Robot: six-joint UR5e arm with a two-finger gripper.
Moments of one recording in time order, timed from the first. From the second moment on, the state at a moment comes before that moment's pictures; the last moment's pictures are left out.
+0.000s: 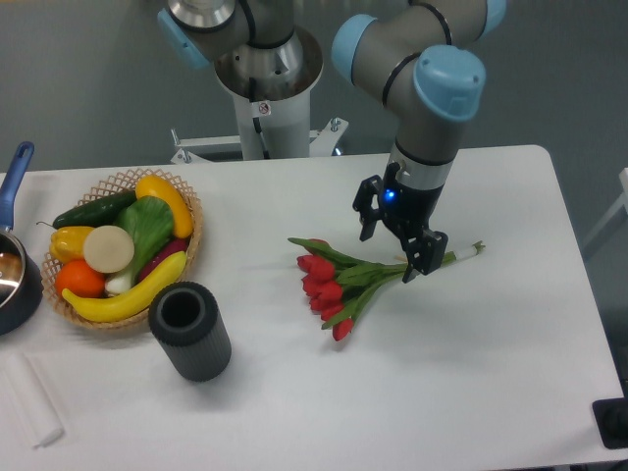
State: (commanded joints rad) arm 2.64 -1.83 -1.73 -1.12 1.43 1.66
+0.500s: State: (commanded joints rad) arm 2.64 -1.88 -1.74 -1.11 1.43 1.66
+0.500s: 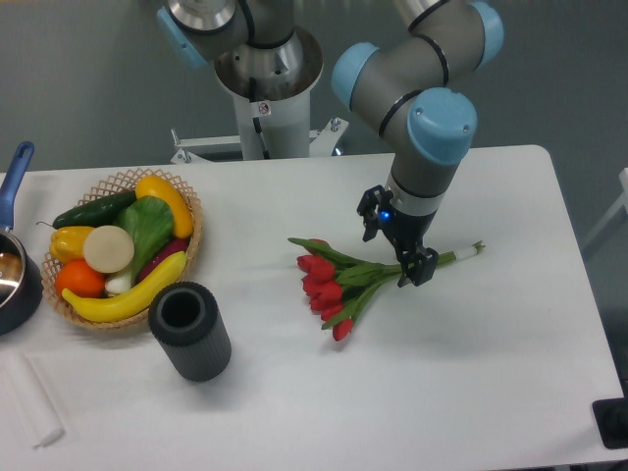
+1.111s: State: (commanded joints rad) arm 2.61 -1.93 -1.79 -1.08 1.43 1.67
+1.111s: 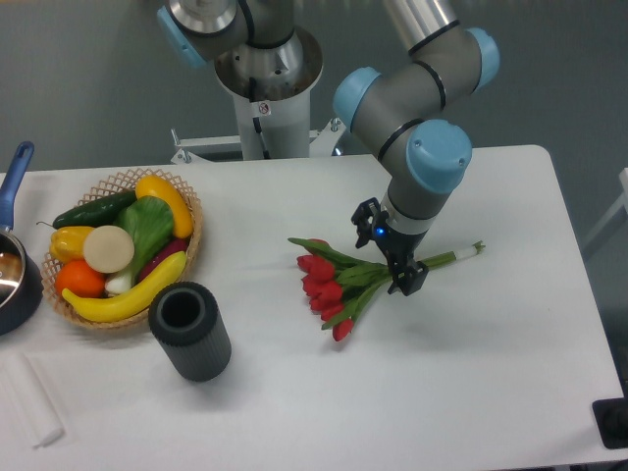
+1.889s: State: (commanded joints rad) arm 2.61 -1.94 -1.84 -1.04 1.51 1.72
